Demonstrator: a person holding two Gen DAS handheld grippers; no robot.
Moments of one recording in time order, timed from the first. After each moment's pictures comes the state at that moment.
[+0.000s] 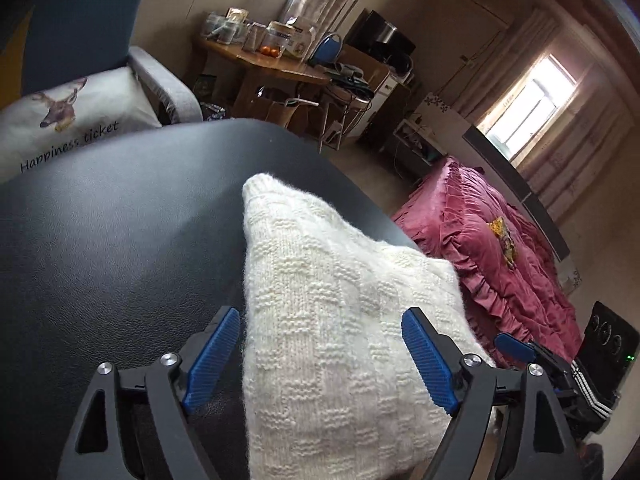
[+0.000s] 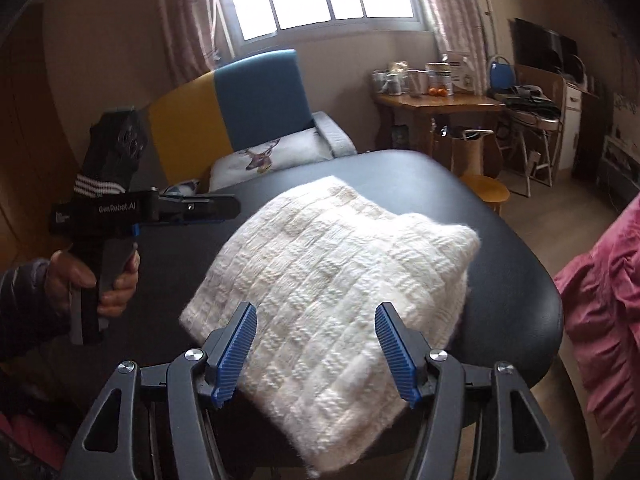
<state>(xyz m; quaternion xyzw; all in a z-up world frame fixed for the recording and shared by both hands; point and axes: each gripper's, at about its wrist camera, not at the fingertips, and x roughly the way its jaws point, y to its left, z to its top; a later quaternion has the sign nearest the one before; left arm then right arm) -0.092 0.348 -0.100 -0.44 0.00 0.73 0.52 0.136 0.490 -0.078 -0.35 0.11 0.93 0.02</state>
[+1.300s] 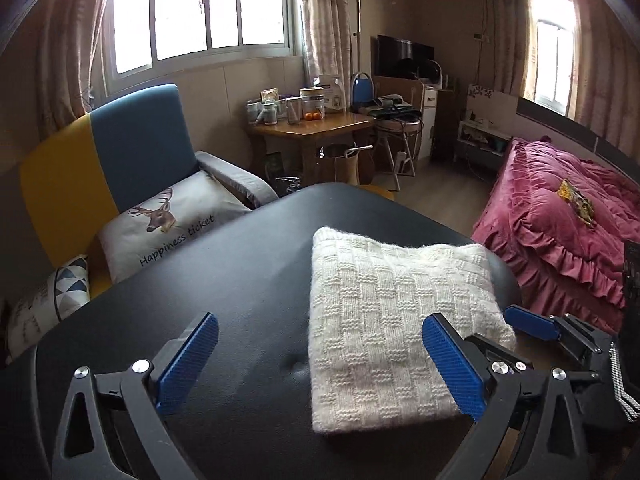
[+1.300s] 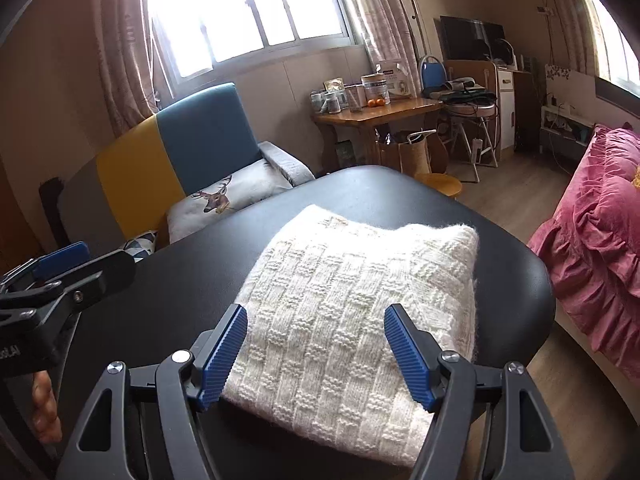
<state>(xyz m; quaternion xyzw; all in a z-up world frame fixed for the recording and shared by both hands) 0.018 0.311 -0.019 -0.29 0.15 0.87 0.38 0.126 0.449 -0.054 -0.30 0.18 0.92 0.16</state>
